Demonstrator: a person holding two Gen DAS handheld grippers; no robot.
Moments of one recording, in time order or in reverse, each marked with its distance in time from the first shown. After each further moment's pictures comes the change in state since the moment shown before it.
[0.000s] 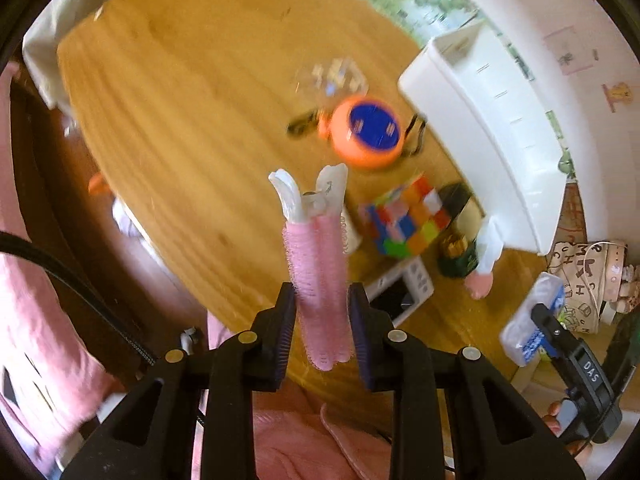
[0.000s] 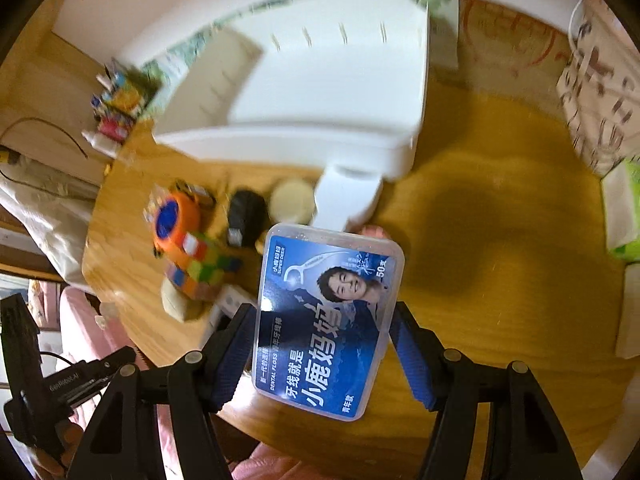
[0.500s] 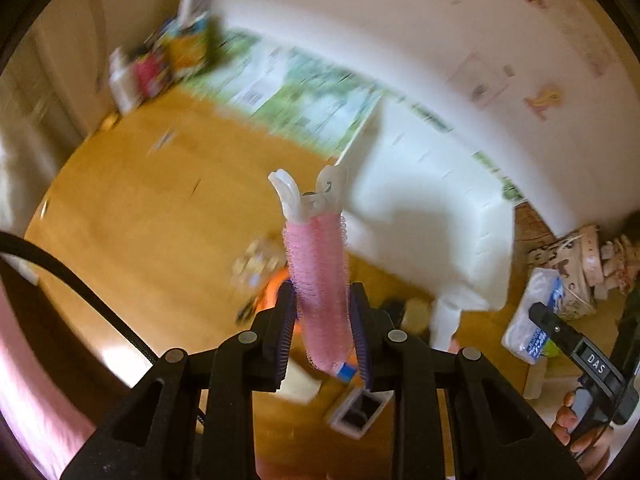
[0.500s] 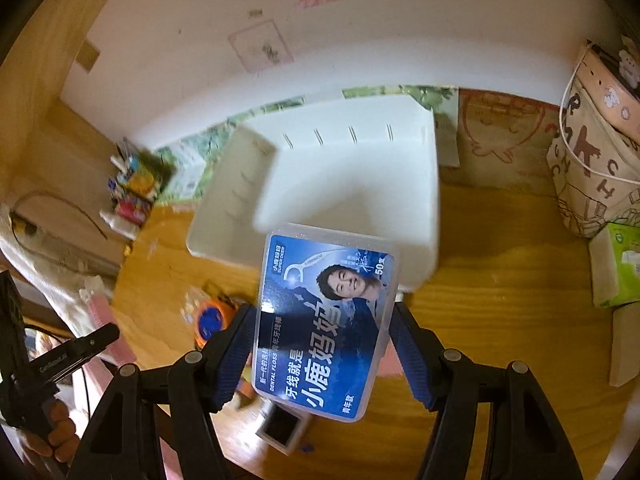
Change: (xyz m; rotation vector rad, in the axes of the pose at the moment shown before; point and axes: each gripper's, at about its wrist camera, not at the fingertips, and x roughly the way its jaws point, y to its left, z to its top) left arm -0.054 -0.078 0.105 0.358 -0.218 -0.055; right arm -0.044 0.023 0.061 0.085 -0.215 0.033
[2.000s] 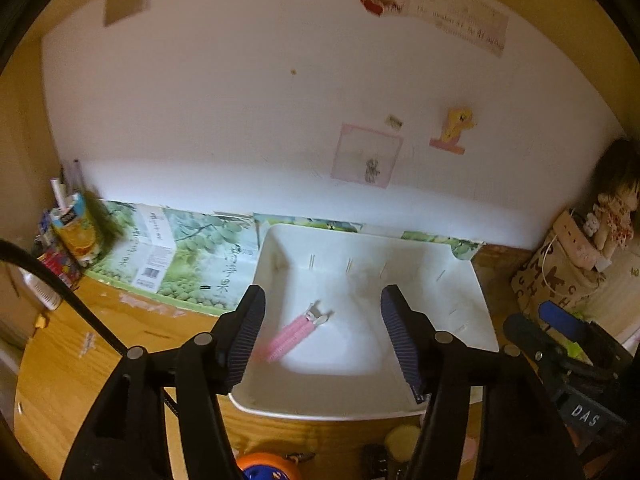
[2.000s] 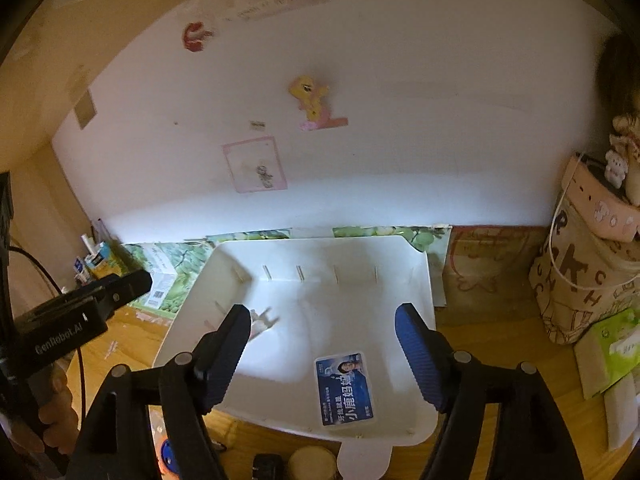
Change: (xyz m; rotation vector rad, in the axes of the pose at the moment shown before) left arm 0.028 -0.084 0.060 0.368 -0.370 -0.108; right arm 0.015 0.028 0.033 -0.081 -0.455 -0.146
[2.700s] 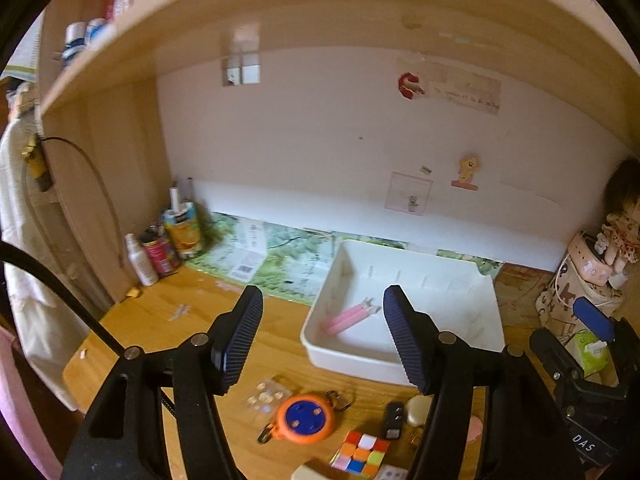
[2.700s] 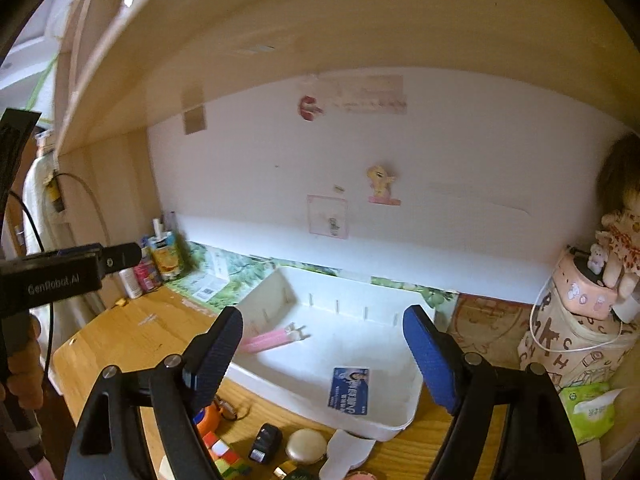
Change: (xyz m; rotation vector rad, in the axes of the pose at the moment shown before) left arm -0.132 -0.020 -0.049 -0.065 -0.158 0.275; right arm -0.108 0.011 -0.033 -0.257 -0.221 0.145
